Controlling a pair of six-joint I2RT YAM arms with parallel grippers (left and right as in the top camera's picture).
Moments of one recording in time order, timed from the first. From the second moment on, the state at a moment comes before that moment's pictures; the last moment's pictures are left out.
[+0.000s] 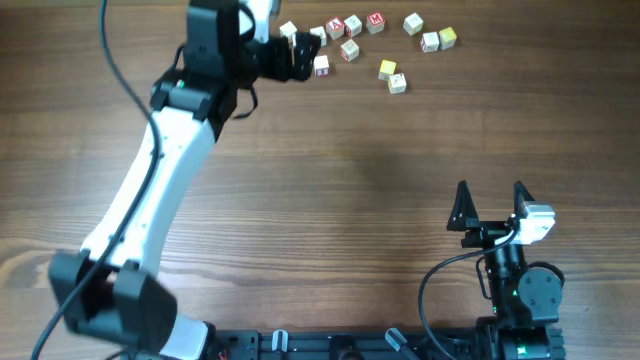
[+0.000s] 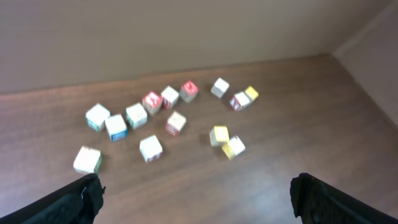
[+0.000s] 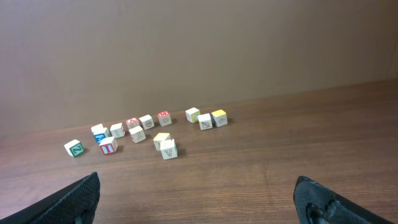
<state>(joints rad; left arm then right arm) -0.26 1.68 1.53 -0.39 0.31 -0.17 0.05 0.01 0.01 0.00 0.00 0.18</state>
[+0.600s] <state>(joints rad) -0.26 2.08 1.74 -0.22 0.32 -0.15 0.05 0.01 0.01 0.00 0.00 0.18</state>
